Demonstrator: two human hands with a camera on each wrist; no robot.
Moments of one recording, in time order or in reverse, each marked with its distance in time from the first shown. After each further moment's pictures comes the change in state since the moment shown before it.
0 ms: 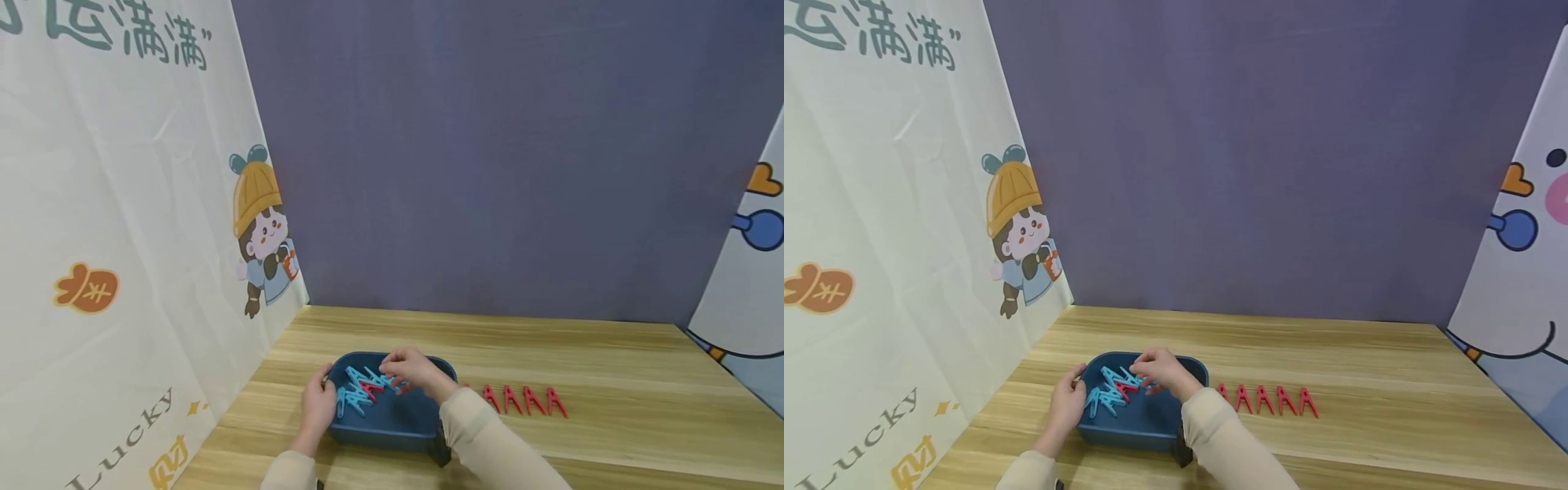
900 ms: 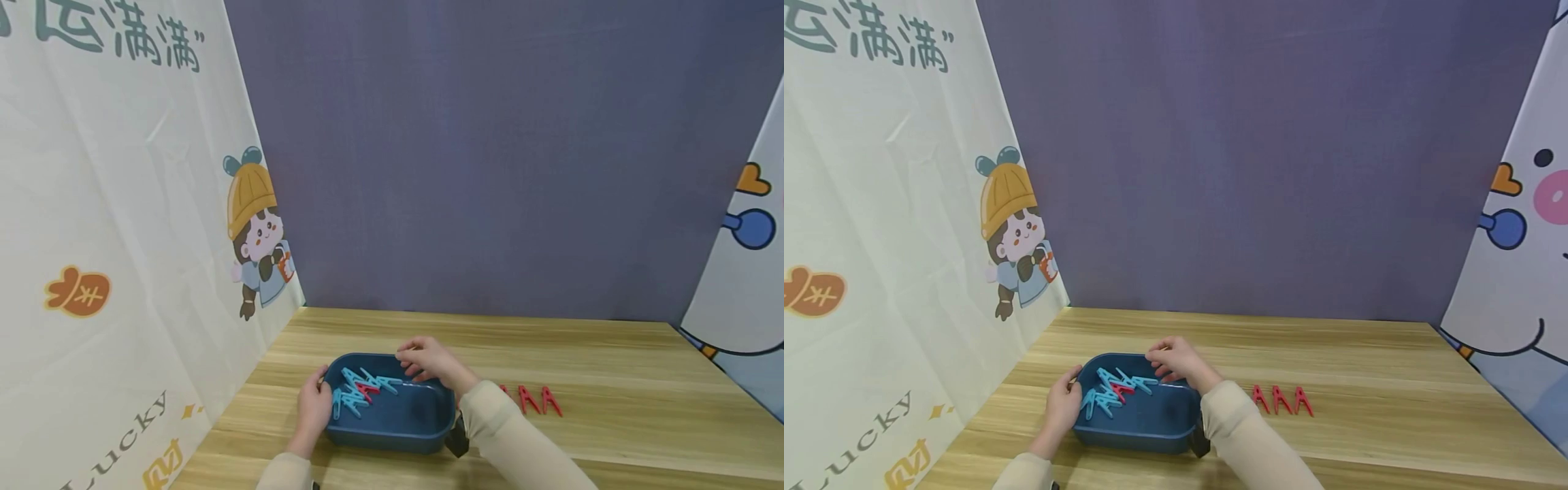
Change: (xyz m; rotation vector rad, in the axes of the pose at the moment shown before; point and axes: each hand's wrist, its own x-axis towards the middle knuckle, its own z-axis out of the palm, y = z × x) left_hand -0.002 0.001 0.000 0.002 0.000 0.012; right_hand -0.013 -0.009 -0.034 -0.005 0.109 0.016
